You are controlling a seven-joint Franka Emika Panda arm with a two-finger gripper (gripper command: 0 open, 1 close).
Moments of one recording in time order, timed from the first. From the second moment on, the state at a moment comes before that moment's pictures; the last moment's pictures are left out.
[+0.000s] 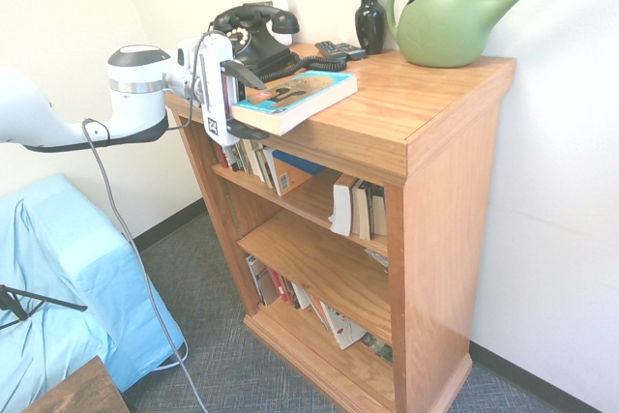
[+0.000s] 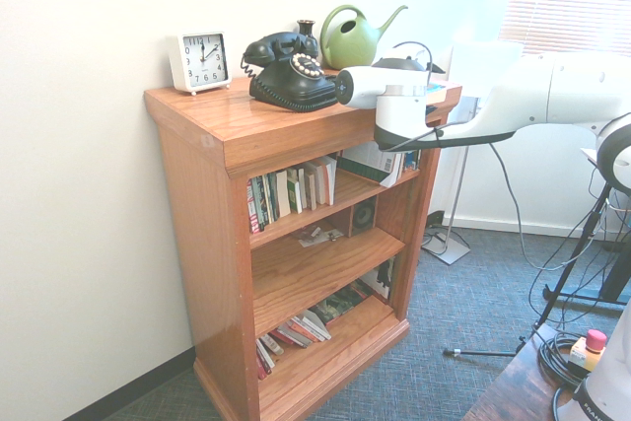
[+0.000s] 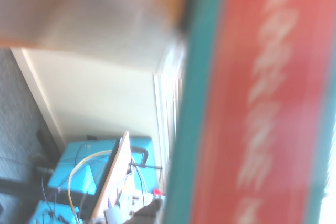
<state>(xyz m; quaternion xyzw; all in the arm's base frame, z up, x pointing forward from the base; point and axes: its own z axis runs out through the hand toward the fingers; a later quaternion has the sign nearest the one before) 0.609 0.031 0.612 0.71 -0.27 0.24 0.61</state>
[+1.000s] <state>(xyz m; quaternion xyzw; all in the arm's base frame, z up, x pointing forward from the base) 0.620 0.030 0.611 0.71 -0.28 0.24 0.60</state>
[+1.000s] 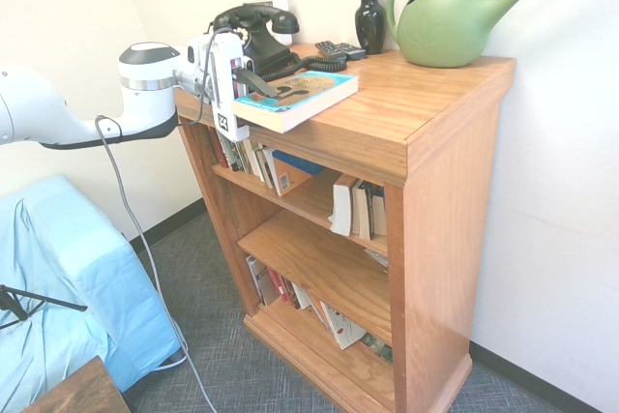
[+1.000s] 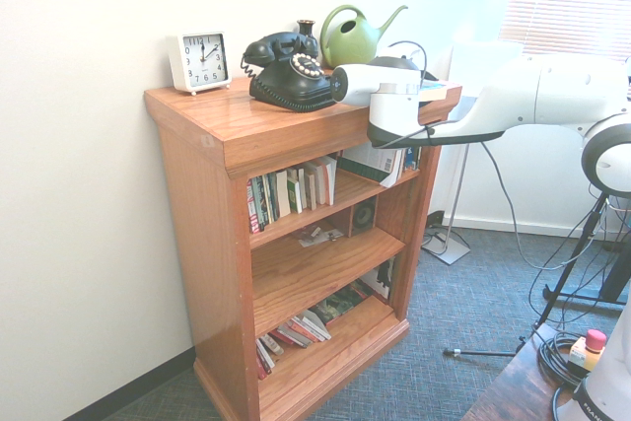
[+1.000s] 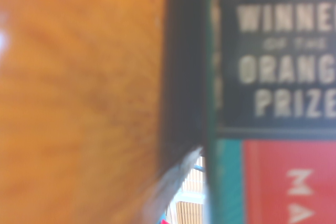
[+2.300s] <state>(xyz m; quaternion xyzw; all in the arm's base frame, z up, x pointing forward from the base) 0.551 0.017 0.661 0.73 -0.32 0.25 0.55</state>
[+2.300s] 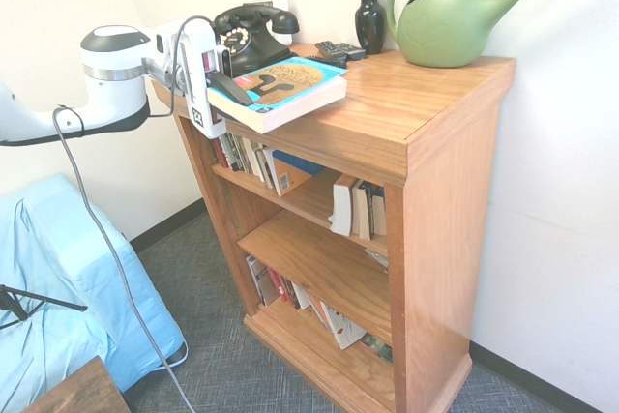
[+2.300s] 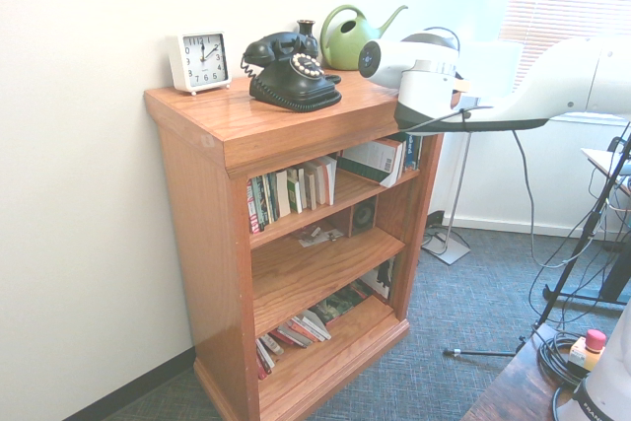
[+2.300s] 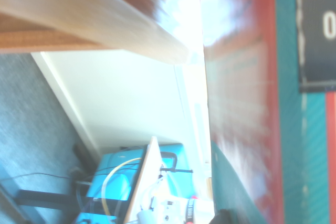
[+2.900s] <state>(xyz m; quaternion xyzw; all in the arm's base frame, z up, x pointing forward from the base) 0.416 0.045 0.682 0.81 -0.35 0.30 0.37</state>
